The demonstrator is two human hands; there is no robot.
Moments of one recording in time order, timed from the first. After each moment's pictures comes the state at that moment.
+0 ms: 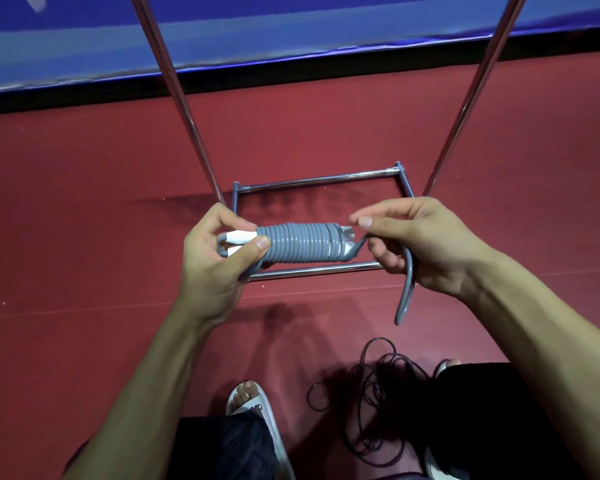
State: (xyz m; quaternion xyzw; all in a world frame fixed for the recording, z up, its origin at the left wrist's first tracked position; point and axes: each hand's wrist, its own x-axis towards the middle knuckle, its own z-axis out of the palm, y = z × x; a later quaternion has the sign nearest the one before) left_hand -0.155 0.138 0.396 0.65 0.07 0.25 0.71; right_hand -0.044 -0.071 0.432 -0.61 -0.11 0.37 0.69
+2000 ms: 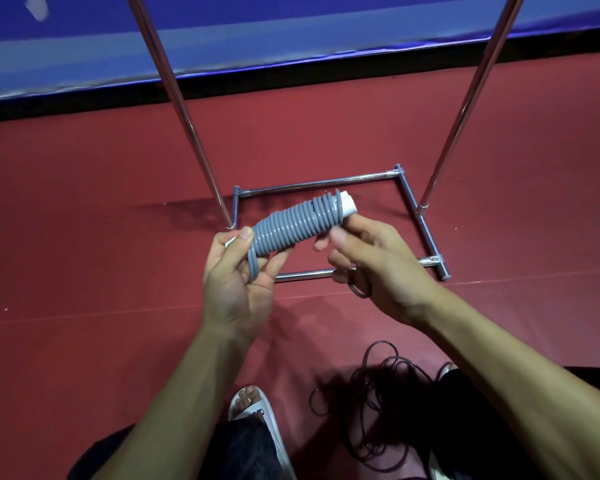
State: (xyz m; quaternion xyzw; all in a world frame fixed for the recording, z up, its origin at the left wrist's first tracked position) left_hand -0.148 0.100 0.404 0.37 0.21 0.26 0.87; right_hand -0.073 -0.044 0.403 -0.59 -0.21 0.30 0.72
